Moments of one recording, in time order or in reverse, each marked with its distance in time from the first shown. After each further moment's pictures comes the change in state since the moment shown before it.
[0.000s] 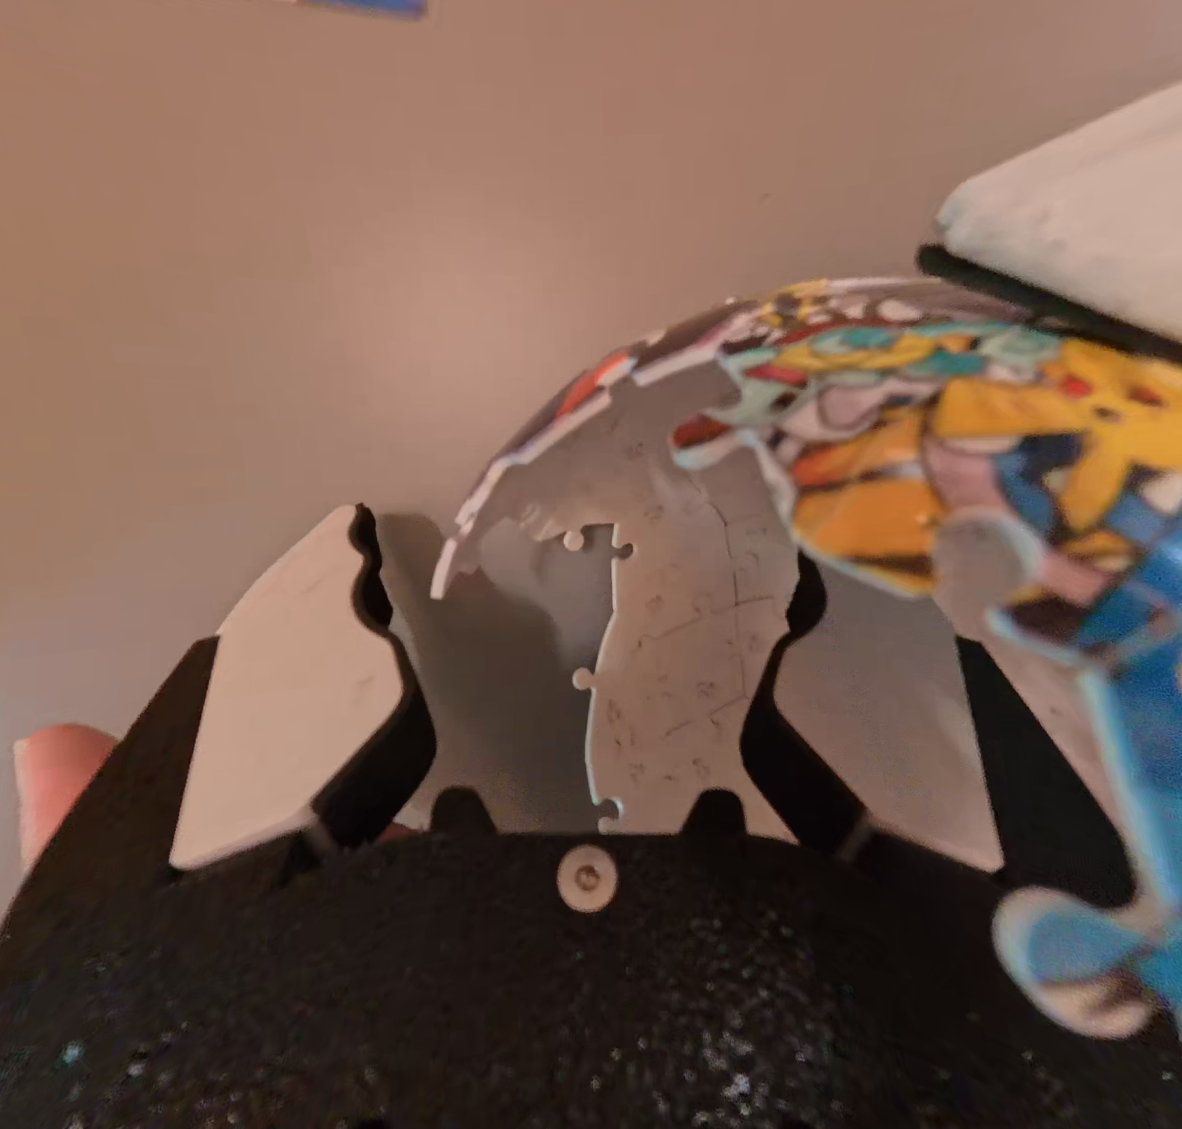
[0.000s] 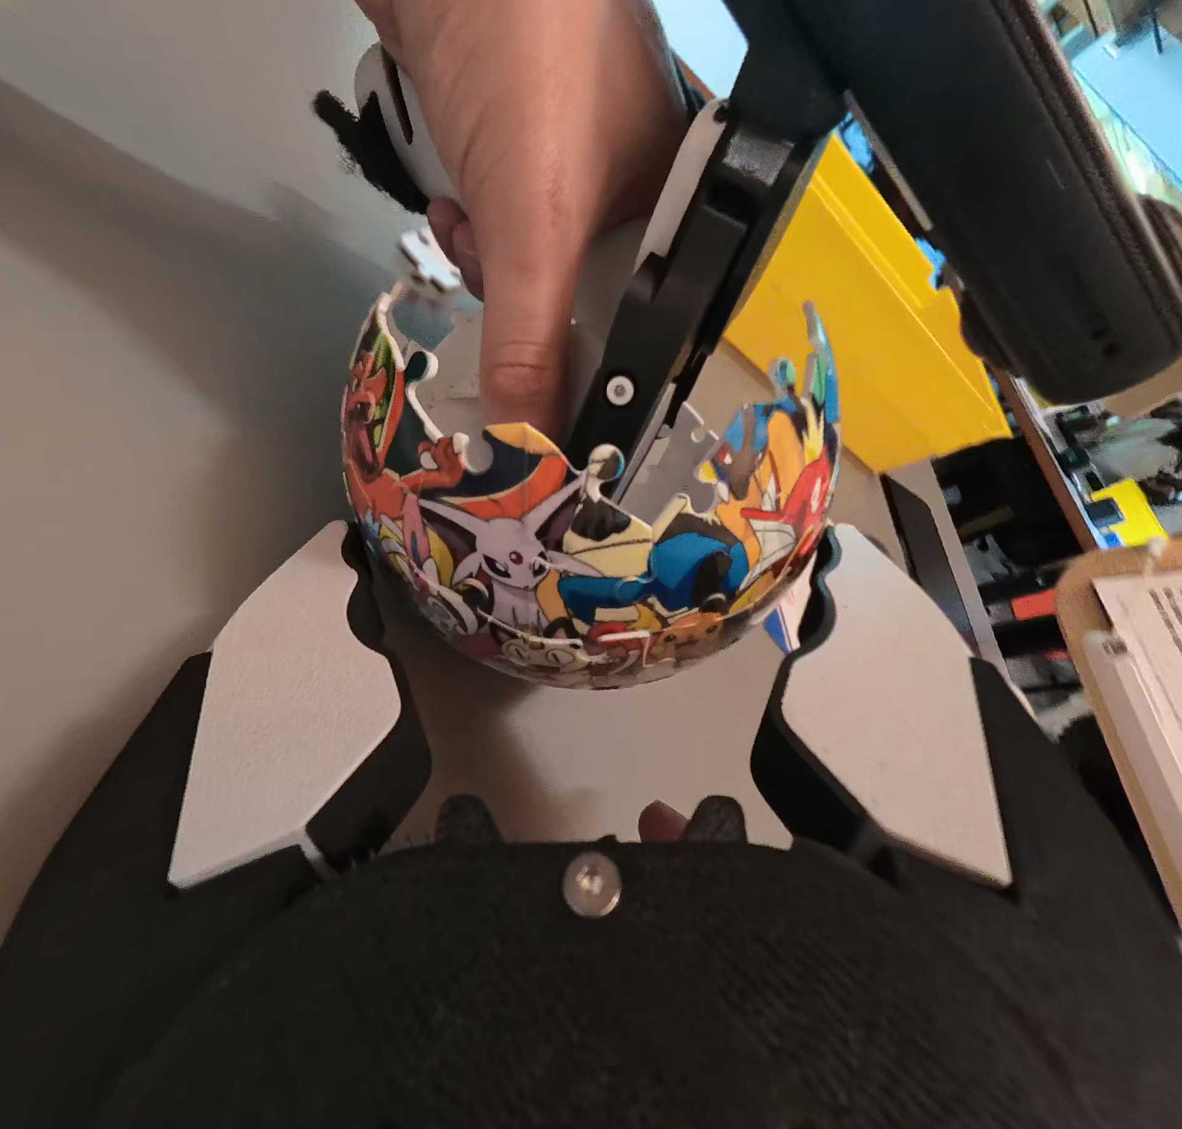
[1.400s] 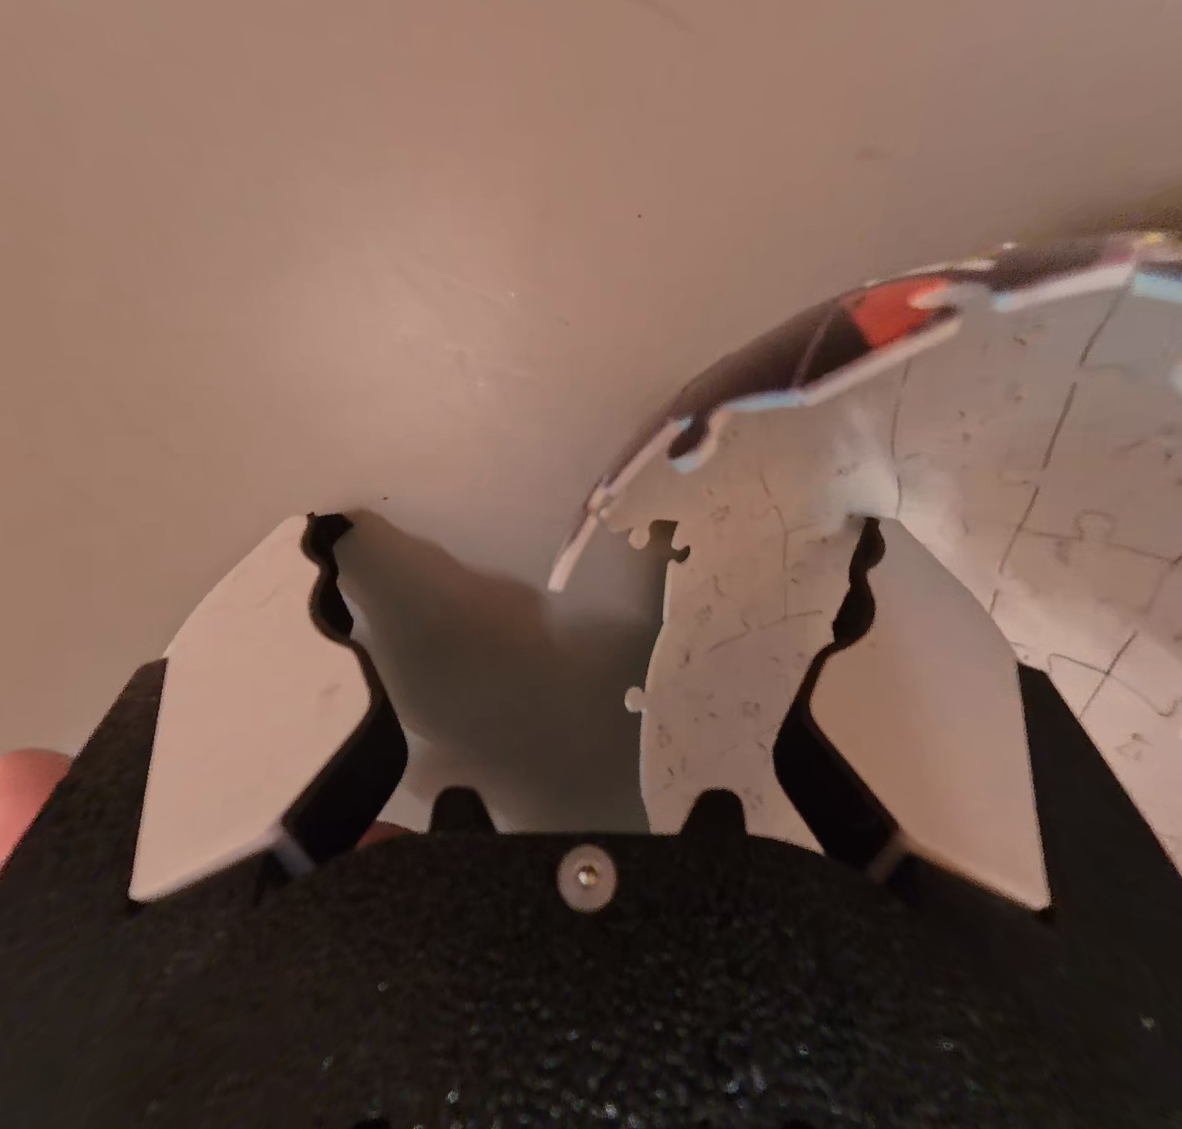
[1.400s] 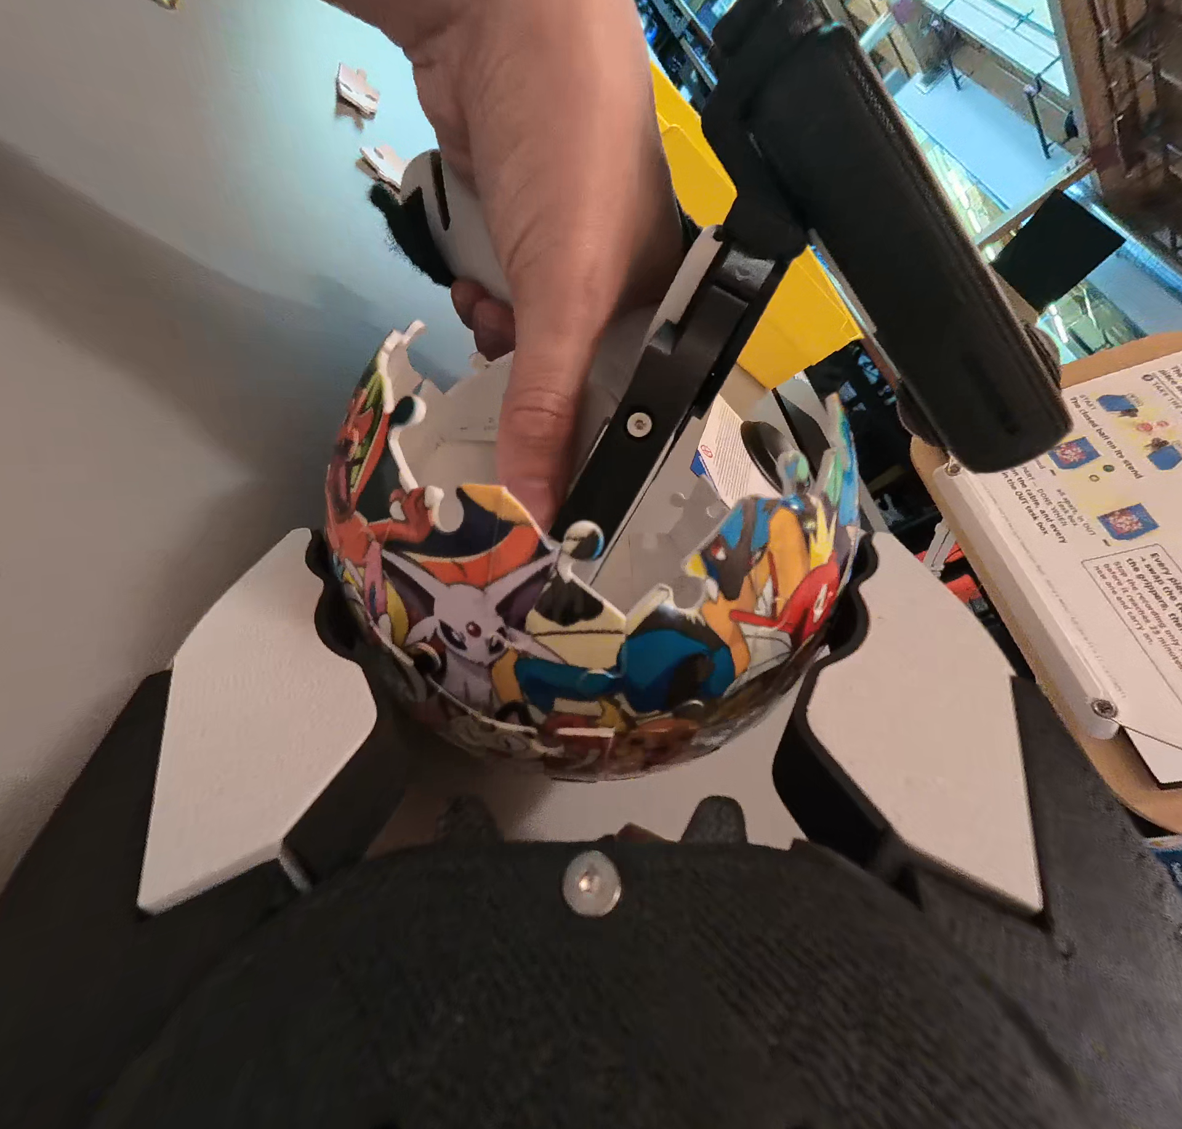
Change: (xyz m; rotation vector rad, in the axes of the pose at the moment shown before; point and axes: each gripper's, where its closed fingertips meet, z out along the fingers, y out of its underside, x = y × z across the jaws) left arm 0.095 -0.054 0.039 -0.070 0.078 0.153; right arm 0.001 0.051 -0.096 0.049 0.173 0.038
